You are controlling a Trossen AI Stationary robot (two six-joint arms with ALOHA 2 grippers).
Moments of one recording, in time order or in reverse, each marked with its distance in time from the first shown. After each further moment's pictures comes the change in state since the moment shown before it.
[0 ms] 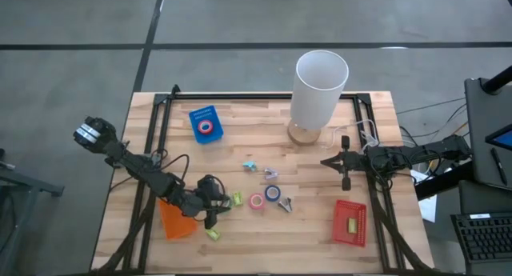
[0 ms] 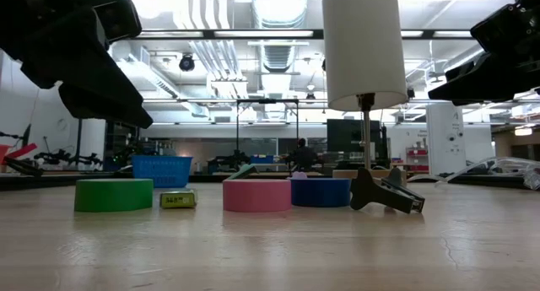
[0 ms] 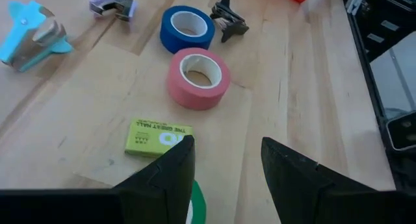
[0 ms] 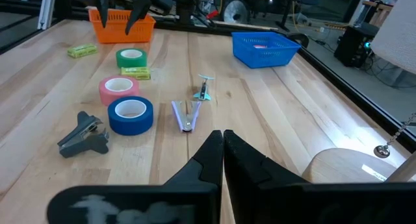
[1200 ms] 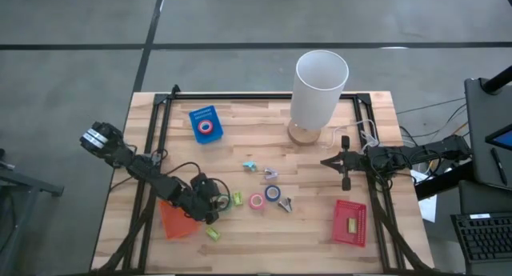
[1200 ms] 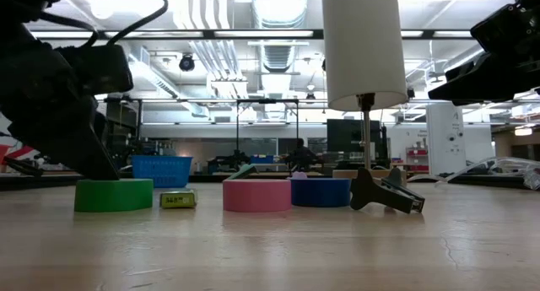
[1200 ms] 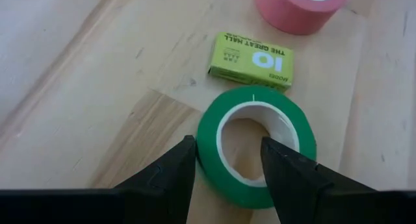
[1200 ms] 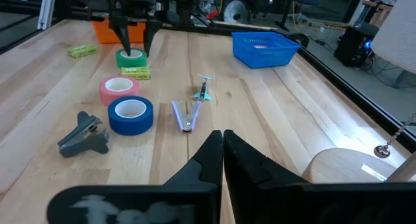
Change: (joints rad) left arm 0.006 0.119 0.000 -0.217 -0.032 -0.162; right arm 0.000 0.000 0.000 0.000 0.000 0.000
